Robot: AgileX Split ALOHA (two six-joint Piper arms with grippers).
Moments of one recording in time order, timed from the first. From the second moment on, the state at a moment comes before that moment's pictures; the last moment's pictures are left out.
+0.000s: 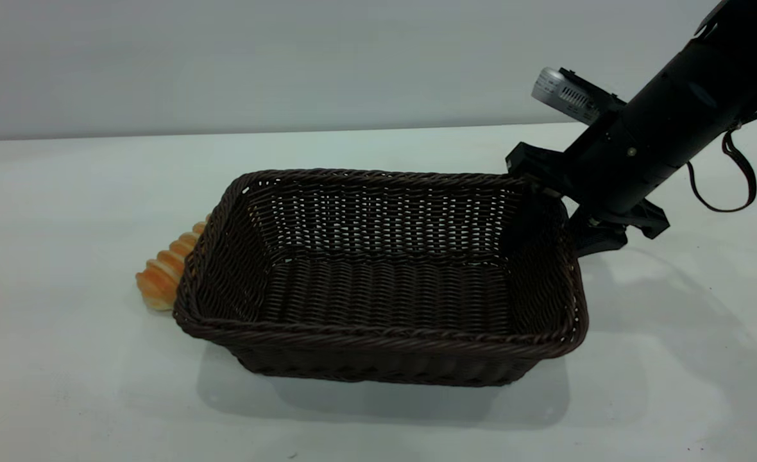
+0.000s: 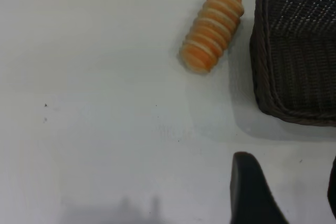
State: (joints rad) left arm 0.00 0.66 -0.67 -0.17 0.79 0.03; right arm 0.21 2.19 -1.21 1.00 0.58 -0.63
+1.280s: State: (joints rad) left arm 0.00 1.64 -1.06 -0.26 0.71 0.60; right arm 0.35 1.61 -1.14 0.25 1.01 -0.26
